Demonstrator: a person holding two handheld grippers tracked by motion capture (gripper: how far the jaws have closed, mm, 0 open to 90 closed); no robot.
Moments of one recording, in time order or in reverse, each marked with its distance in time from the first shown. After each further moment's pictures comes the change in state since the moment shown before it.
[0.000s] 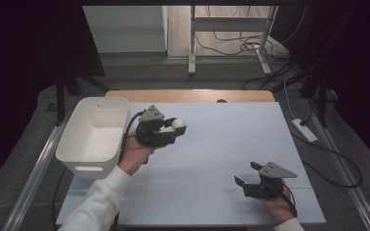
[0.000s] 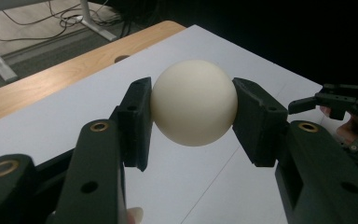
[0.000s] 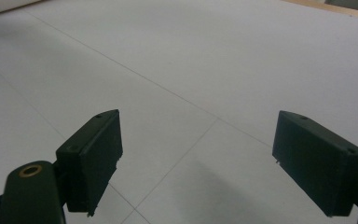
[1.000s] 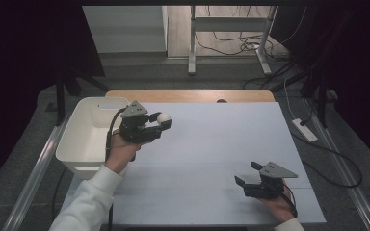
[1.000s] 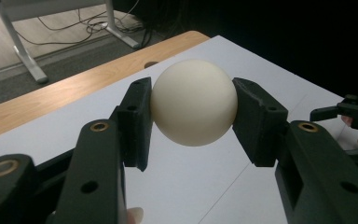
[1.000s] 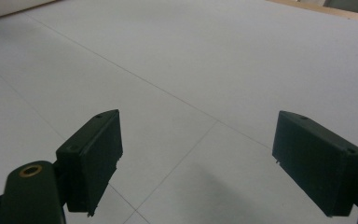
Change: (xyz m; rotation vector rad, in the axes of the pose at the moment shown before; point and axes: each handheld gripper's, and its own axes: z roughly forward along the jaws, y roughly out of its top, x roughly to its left) left arm 0.020 -0.001 -0.030 -0.034 0.075 -0.034; right arm 0.000 0.001 -0.001 -0.007 -0.001 0.000
